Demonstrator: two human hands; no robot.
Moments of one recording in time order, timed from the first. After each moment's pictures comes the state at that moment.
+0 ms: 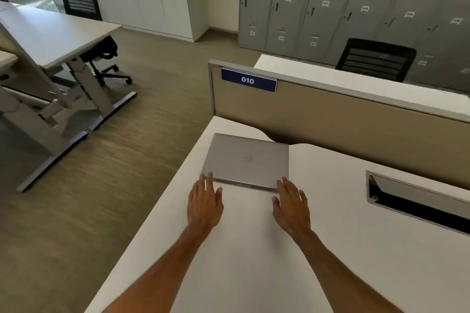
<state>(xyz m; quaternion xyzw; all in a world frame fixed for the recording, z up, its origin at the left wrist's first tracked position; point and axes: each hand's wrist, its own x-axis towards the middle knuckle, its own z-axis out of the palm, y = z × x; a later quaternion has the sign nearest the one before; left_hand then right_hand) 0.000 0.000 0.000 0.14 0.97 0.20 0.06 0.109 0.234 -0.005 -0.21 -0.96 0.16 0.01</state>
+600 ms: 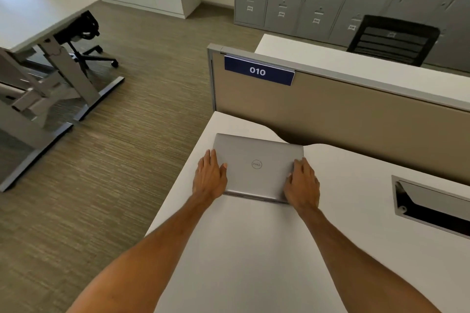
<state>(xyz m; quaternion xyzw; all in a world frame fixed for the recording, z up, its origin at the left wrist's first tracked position) -0.152 0.038 -0.037 0.15 0.95 0.23 0.15 -0.015 0.274 -0.036 -0.34 -0.93 0.16 0.01</state>
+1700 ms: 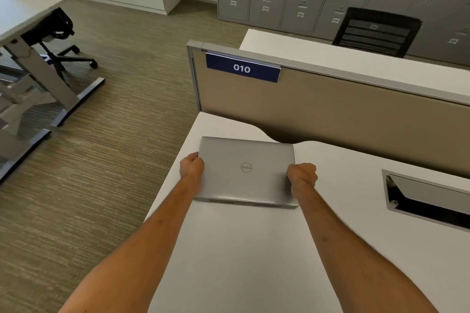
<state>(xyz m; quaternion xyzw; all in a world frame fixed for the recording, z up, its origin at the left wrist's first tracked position) -0.196 0.062 -0.021 -0.19 0.75 0.58 0.25 -0.058 0.314 -0.031 -0.63 -0.64 0.44 0.08</state>
